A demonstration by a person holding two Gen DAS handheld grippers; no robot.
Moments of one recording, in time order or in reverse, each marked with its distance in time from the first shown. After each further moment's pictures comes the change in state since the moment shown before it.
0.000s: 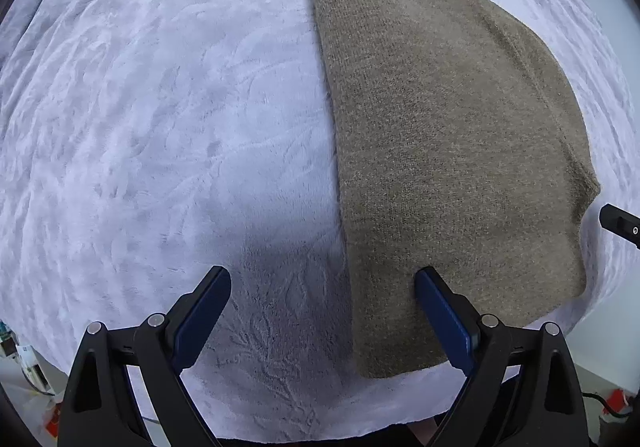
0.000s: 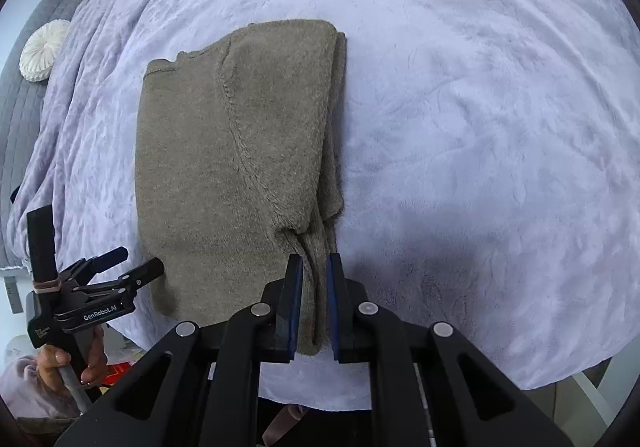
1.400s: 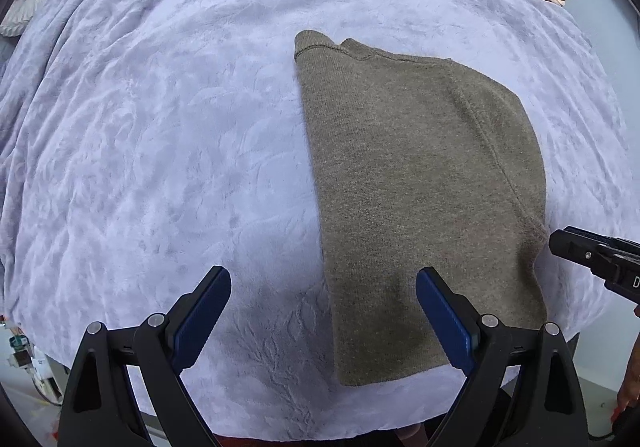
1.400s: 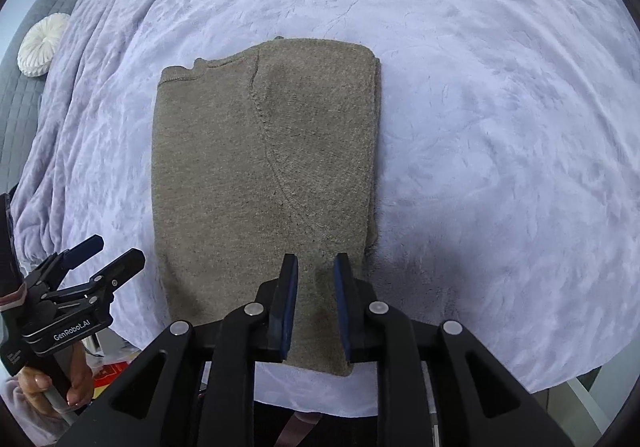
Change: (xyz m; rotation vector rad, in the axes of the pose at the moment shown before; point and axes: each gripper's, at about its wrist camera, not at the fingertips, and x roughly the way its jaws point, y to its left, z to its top) left arm -0.057 -0.023 0.036 0.020 -0.108 0.046; right arm -0.002 0.032 0.026 -0.016 0.027 -0.024
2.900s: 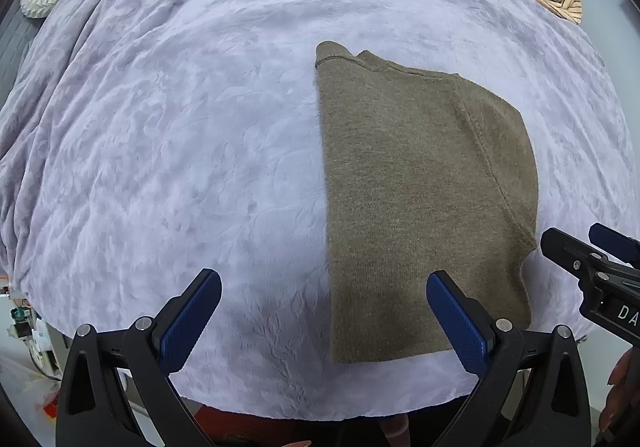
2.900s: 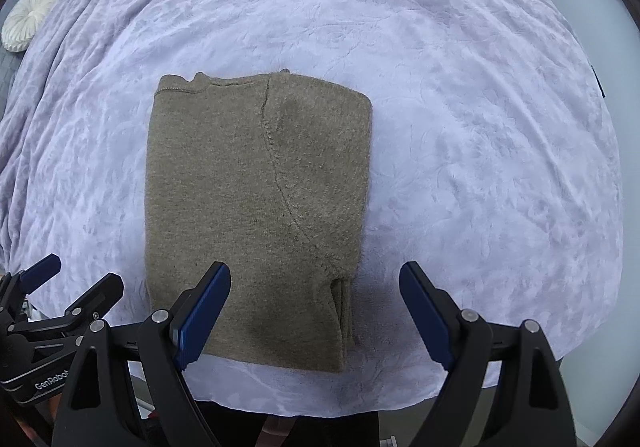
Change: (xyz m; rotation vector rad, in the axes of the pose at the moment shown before) left arm -0.022 0.002 -0.005 -0.065 0.004 0.042; right arm -0.025 0.041 0.003 -0.064 -0.072 -0.222
